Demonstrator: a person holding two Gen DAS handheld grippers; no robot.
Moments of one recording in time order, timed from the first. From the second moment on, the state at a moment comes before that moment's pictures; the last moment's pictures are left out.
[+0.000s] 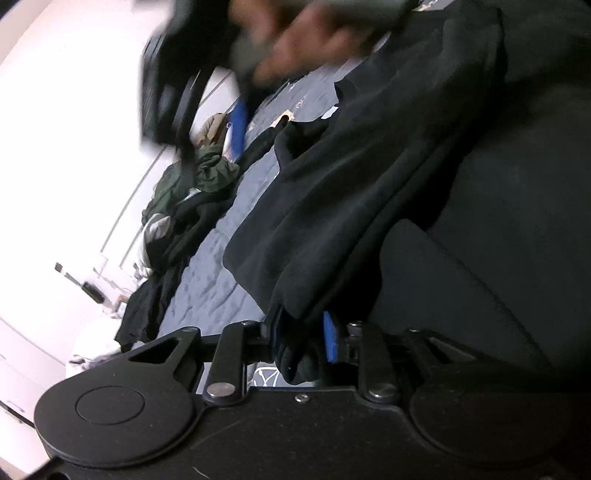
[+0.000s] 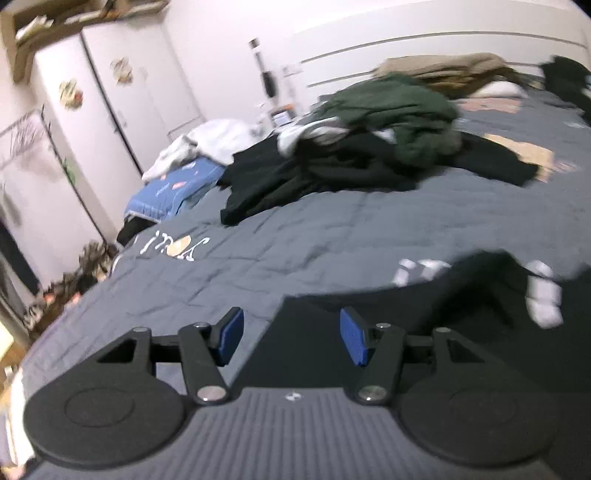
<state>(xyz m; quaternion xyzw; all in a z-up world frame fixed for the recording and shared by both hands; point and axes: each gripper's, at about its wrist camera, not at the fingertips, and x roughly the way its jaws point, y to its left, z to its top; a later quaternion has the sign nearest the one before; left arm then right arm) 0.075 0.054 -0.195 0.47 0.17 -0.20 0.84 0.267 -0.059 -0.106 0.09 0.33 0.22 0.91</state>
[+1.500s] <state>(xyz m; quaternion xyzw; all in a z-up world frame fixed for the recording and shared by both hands) 0.124 0.118 -0.170 0.17 0.29 -0.20 0.92 0.369 0.015 -0.175 0.03 0.50 0.22 0.84</state>
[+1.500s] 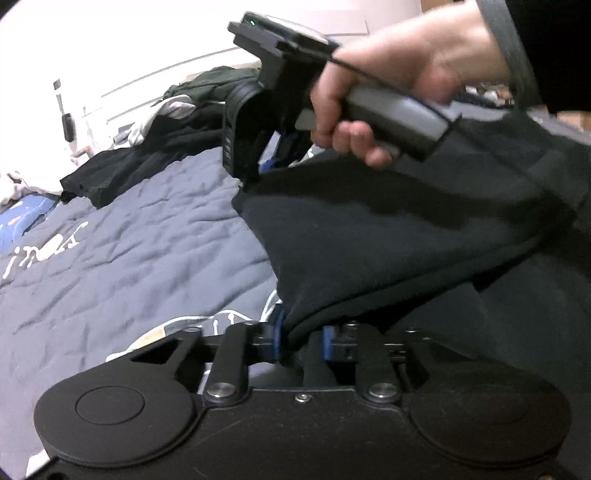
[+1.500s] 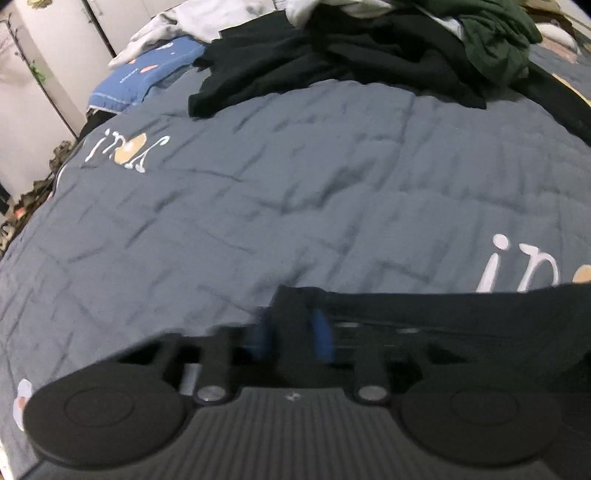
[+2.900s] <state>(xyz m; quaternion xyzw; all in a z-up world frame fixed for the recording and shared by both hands) 0.097 0.072 -0.171 0.28 0.30 -0.28 0.87 0.121 -0.255 -0.189 0.25 0.38 0.07 0.89</state>
